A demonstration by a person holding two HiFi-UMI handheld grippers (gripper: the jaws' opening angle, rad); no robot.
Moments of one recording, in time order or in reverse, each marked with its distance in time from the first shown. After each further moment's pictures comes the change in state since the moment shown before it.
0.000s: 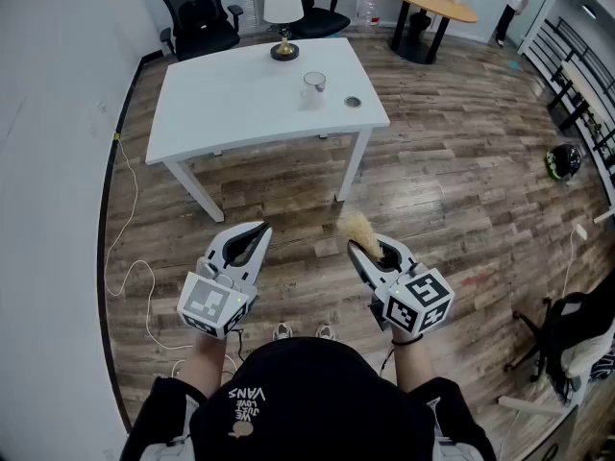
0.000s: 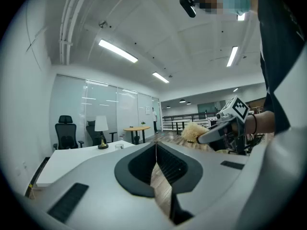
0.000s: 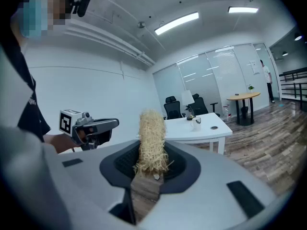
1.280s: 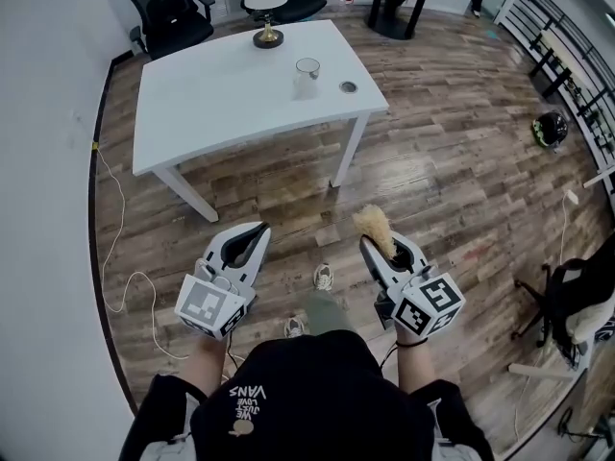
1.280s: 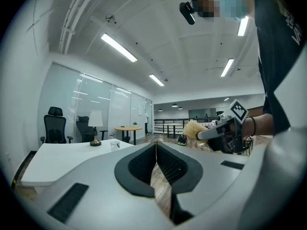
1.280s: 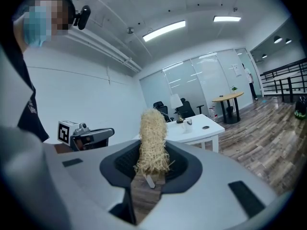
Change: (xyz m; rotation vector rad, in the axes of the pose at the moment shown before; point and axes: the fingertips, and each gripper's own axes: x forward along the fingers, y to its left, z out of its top) left arm 0.001 0.059 -0.032 -0.056 -0.029 -0.131; right arm 0.035 0.002 -0.003 0.086 -0.089 -0.167
